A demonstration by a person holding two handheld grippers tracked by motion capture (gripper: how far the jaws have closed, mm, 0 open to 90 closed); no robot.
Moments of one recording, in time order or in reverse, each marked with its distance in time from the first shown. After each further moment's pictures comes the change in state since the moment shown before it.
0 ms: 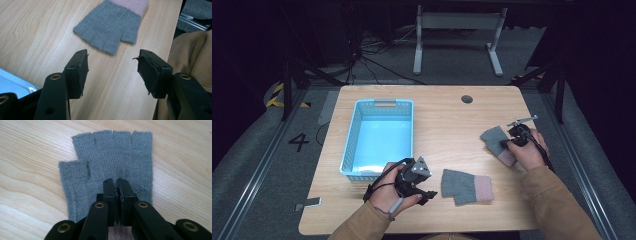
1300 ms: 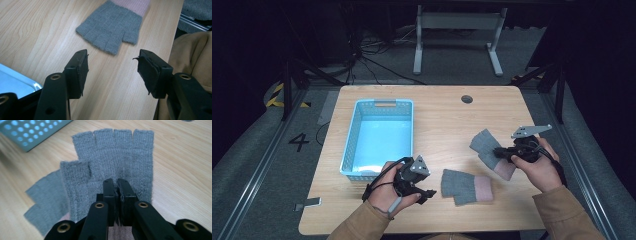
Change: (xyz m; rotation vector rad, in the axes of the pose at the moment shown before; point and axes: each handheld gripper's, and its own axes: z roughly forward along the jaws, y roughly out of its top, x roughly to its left) left arm 0.000 0.000 -0.003 -0.004 0.007 -0.005; right arm 0.065 -0.013 -0.091 -0.166 0.233 -0.193
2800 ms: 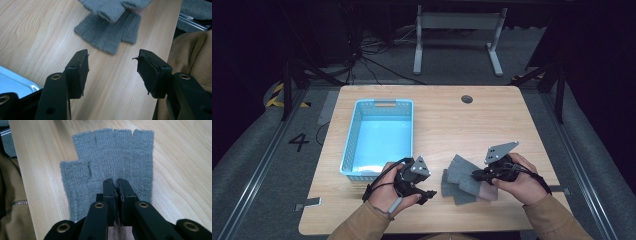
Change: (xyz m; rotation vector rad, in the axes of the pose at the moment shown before) left arm -0.001 -0.001 0.002 0.004 -0.006 0.001; right arm 0.062 -0.002 0.032 0.125 0.229 -0.297
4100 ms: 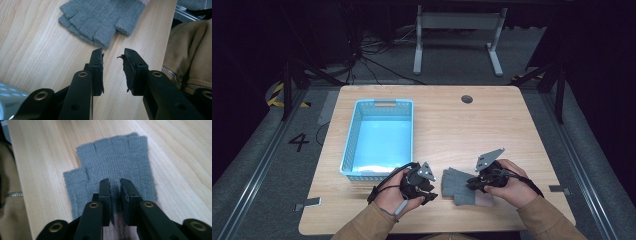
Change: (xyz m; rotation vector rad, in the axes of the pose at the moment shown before) left arm -0.001 -0.003 0.025 0.064 -0.059 0.009; right arm 0.003 -0.010 0.029 0.067 0.052 -0.004
